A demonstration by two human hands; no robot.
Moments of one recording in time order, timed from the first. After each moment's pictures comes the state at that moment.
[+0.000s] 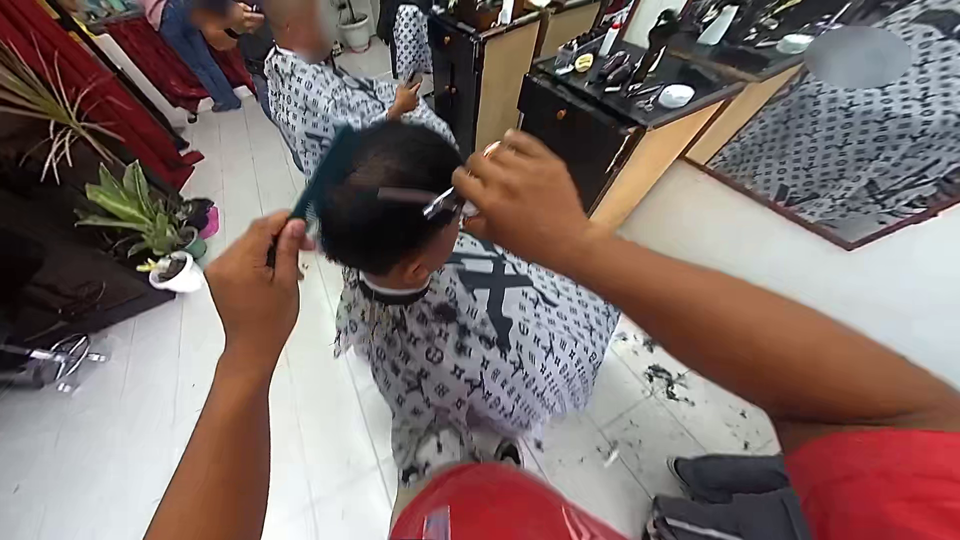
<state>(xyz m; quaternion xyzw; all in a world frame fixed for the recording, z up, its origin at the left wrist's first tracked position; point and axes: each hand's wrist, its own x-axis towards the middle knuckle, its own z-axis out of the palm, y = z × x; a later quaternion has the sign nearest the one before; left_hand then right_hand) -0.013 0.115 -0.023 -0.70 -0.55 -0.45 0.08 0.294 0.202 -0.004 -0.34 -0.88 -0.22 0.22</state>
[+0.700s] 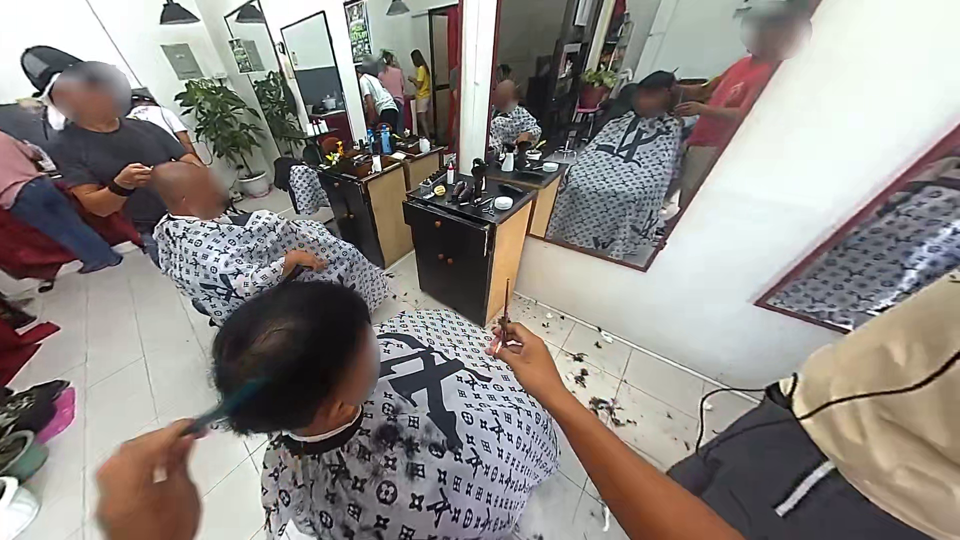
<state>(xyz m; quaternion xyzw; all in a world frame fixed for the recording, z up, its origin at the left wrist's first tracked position) -0.063 0.158 -0.080 -0.74 -0.44 -0.49 0.12 0.420 0.150 -0.133 -0.62 -0.49 0.29 0.55</state>
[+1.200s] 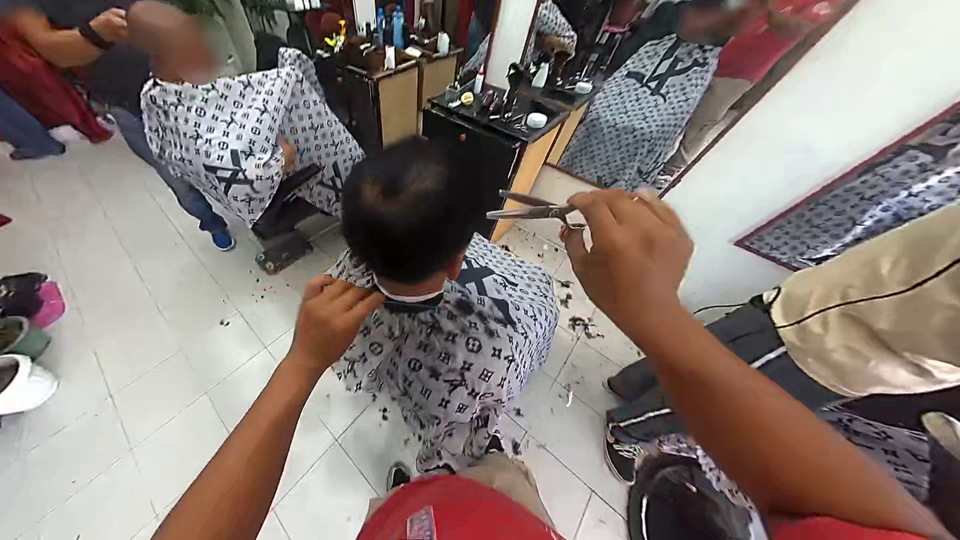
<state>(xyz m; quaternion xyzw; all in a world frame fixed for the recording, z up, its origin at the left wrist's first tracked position) -0.101 0.208 -0.148 -0.87 -0.21 -0.41 0.15 0.242 0.072 -0.012 -0.66 -0.66 -0.30 0.21</state>
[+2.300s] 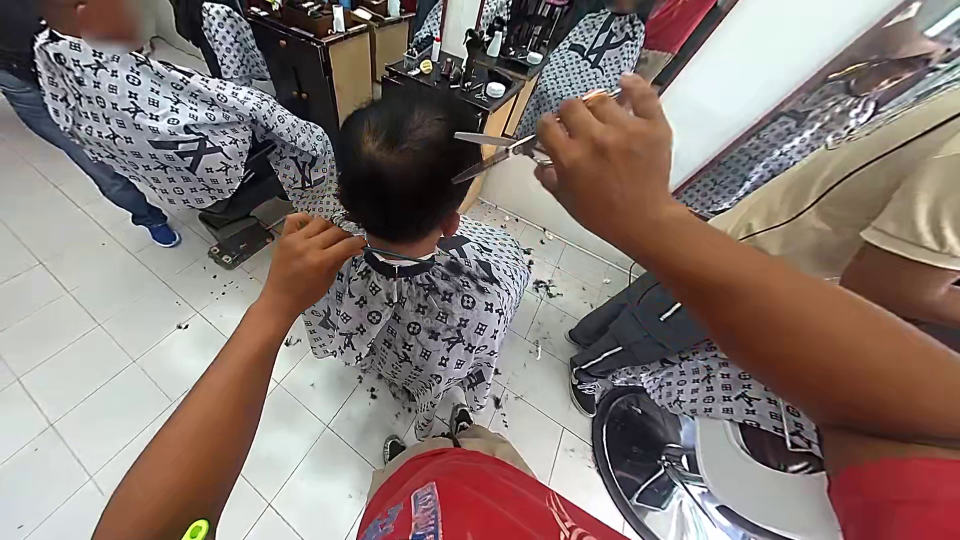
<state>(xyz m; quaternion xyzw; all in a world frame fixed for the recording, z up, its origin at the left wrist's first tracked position) -0.119 0.254 -0.119 -0.91 -0.11 -0.40 0.07 0.198 0.081 0.036 -0.63 -0.69 -0.37 0.03</state>
